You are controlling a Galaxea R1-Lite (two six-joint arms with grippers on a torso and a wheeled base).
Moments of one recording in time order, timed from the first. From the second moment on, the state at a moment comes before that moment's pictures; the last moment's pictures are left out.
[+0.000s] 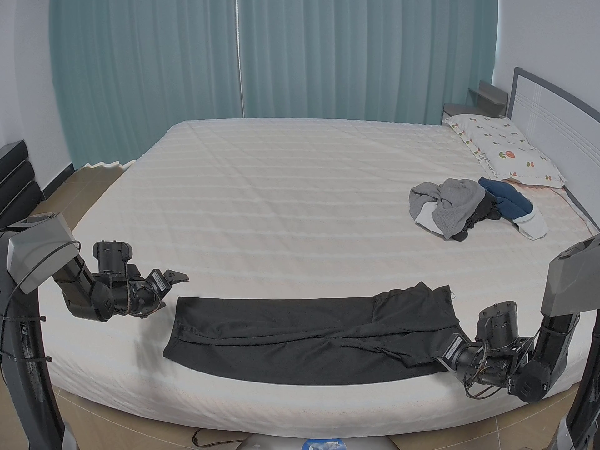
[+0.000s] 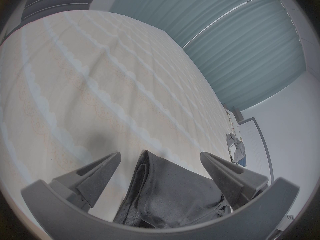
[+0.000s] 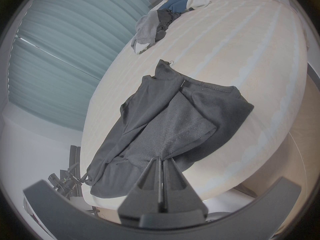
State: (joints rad) left arm 0.08 2.32 -0.91 -0.72 -0.38 -0.69; right arm 0.37 2.13 -0.19 -1.21 -0.04 1.04
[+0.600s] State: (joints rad) left arm 0.08 2.32 -0.91 -0.72 -0.38 -0.69; right arm 0.36 2.12 -0.15 -1.21 -0.05 0.91
